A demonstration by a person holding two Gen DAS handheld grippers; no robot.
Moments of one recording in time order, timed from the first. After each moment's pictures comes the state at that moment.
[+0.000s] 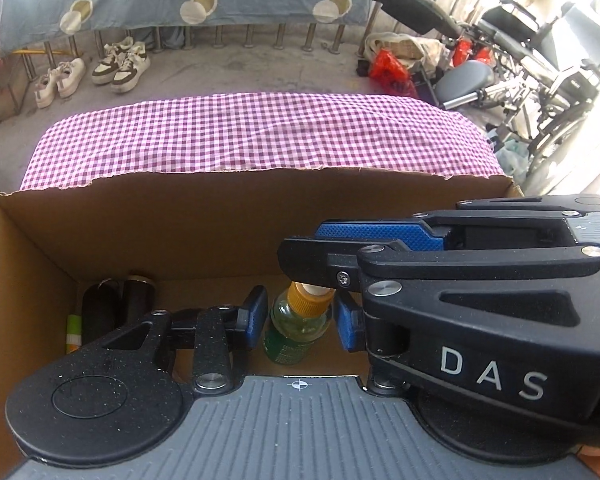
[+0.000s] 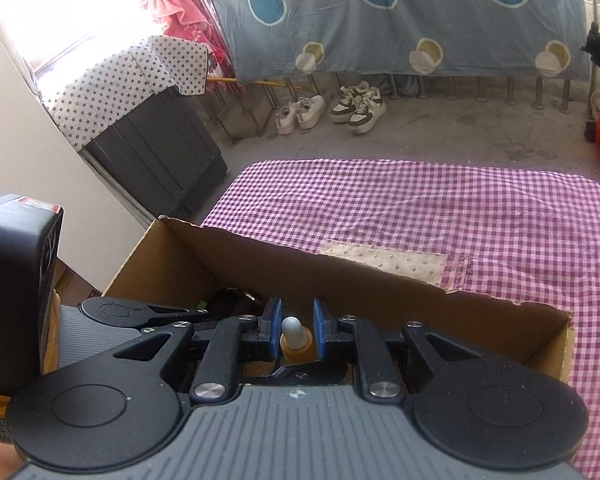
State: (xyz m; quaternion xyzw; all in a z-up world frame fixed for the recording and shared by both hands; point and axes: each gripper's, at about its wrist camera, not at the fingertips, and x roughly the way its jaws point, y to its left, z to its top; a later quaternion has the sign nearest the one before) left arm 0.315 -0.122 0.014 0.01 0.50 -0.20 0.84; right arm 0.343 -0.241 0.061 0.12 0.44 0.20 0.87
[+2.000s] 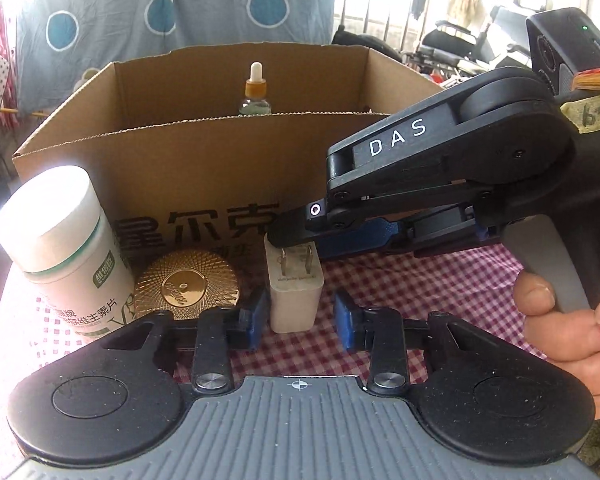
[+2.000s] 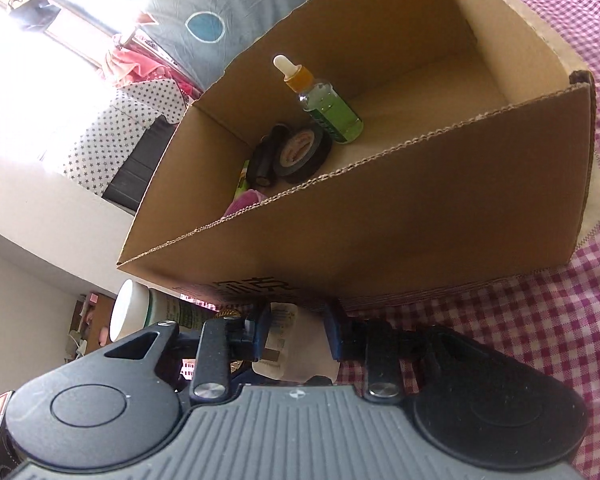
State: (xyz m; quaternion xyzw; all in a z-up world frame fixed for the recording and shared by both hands) left arm 0.097 -0.071 -0.034 0.05 0.37 -0.24 0.90; right arm 0.138 -0.216 -0.009 0.33 0.44 0.16 0.82
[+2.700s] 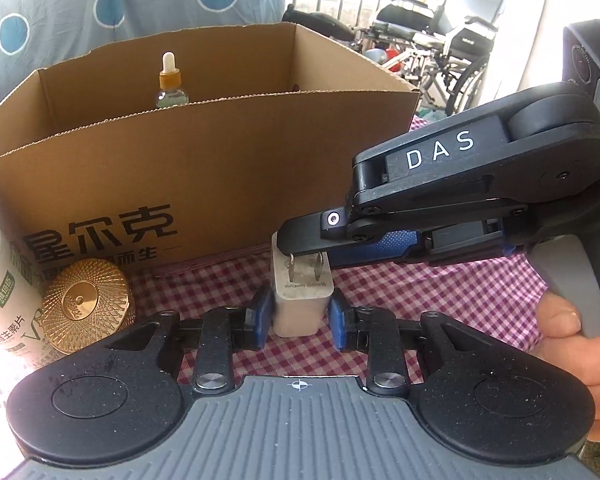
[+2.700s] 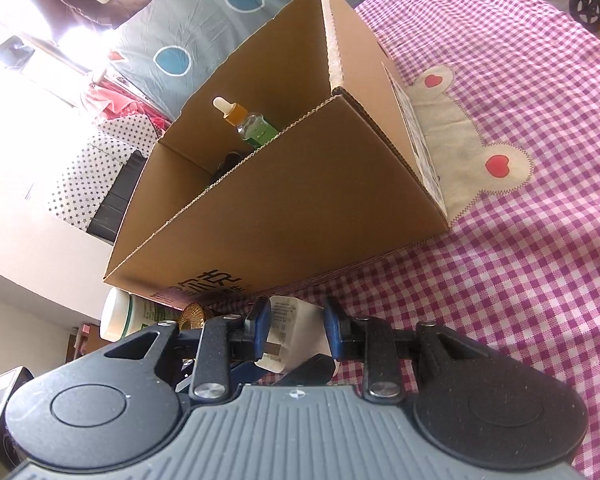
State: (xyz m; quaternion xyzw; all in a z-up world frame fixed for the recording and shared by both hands) left arm 0.088 -0.116 -0.039 0.07 0.39 -0.29 0.87; right arm 0.093 -0.266 -0.007 0.36 0.43 0.10 0.82
